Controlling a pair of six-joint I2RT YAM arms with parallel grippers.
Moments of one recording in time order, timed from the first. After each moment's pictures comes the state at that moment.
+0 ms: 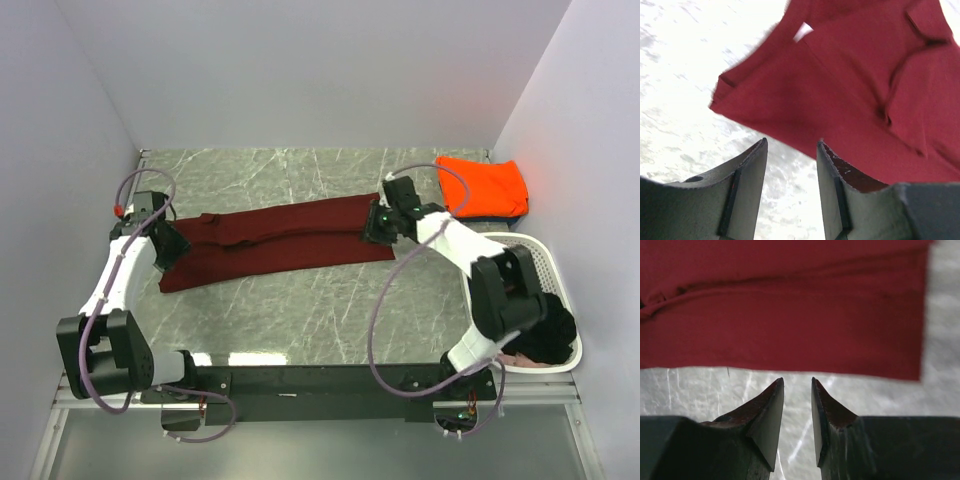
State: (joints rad) left arm 0.16 1.31 0.97 -0.73 -0.18 -0.69; right arm 0.34 1.58 1.07 -0.40 -0.16 0.54
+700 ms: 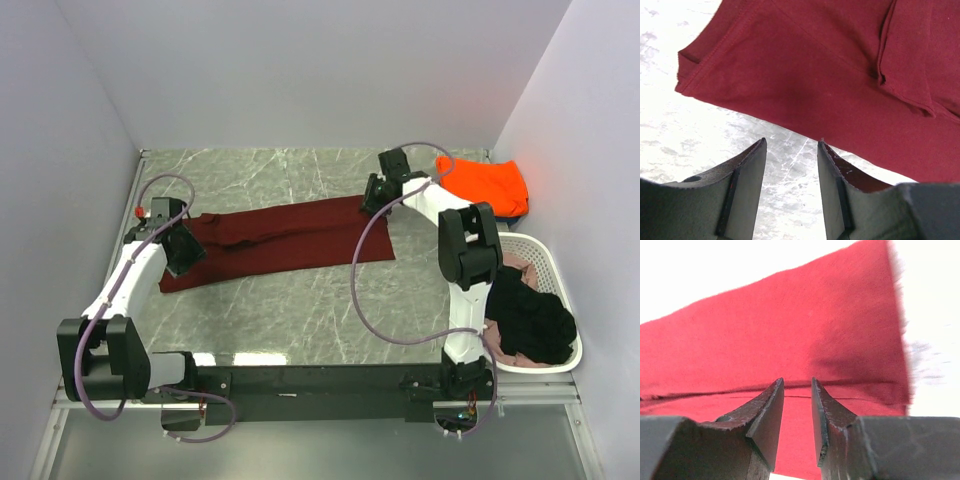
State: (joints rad) left arm 0.03 1.27 0.91 -0.73 -0.15 -0.67; right arm 0.28 2.08 1.54 -0.42 -0.15 0.55
